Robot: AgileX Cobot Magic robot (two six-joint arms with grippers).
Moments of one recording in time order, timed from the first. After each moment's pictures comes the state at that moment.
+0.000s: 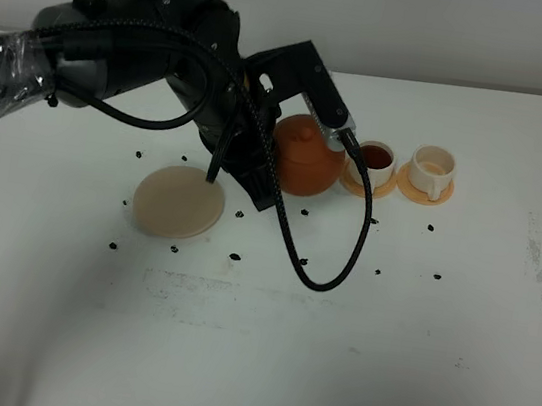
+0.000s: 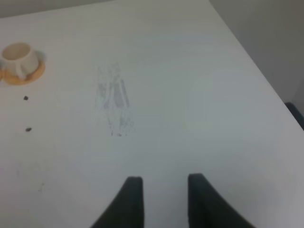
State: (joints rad) left arm -0.59 1.99 -1.58 -0.07 0.77 0.57; right arm -0.33 -0.01 -0.52 0.03 1.11 -0.01
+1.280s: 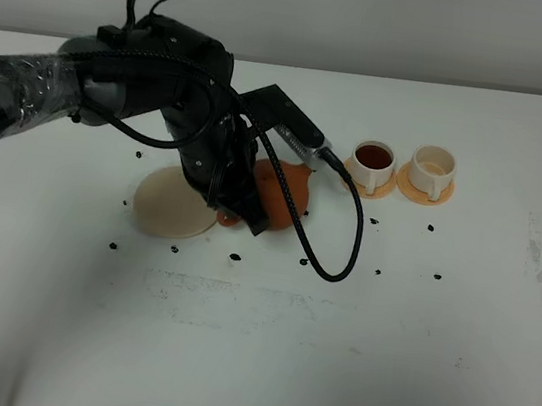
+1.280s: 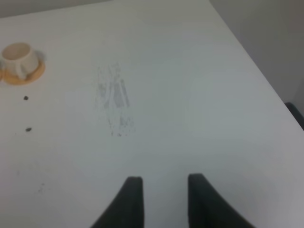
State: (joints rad) left arm -0.55 2.08 -1.60 -0.09 0.83 0.41; right arm -0.33 -0.01 -0.52 0.03 1.11 -0.01
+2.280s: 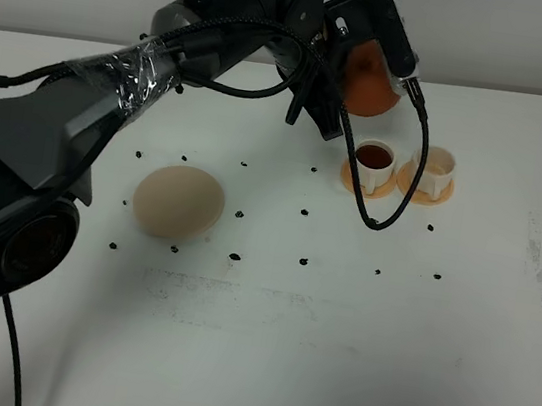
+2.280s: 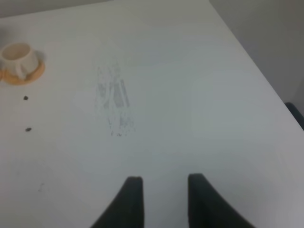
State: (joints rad) left arm -0.61 2.40 -2.29 0.09 0.83 0.63; right arm -0.33 -0.01 -0.52 0.03 1.11 -0.01
